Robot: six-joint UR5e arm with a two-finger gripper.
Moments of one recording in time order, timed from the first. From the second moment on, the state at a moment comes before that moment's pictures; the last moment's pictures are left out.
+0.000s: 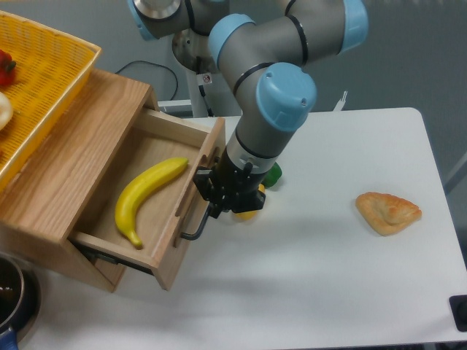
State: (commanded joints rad) arm 2.44 -1.89 -1.39 -1.45 1.19 0.69
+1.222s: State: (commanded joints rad) arm 2.30 -1.88 -1.39 -1.43 1.18 0.55
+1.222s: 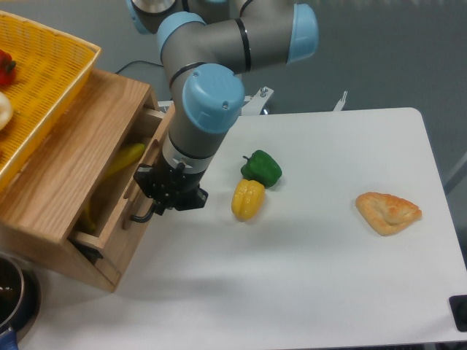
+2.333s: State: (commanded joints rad) arm 2.23 -1.89 -1.40 -1.39 1.17 0.48
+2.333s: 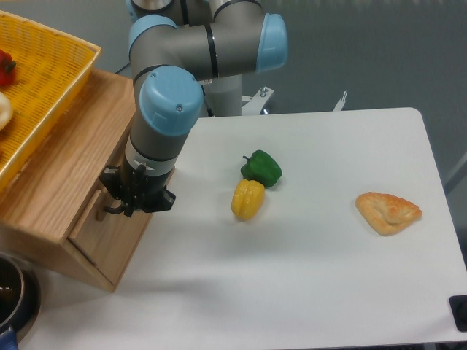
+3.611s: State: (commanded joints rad) arm 2.46 -1.95 -1.38 -1.18 1.51 0.83
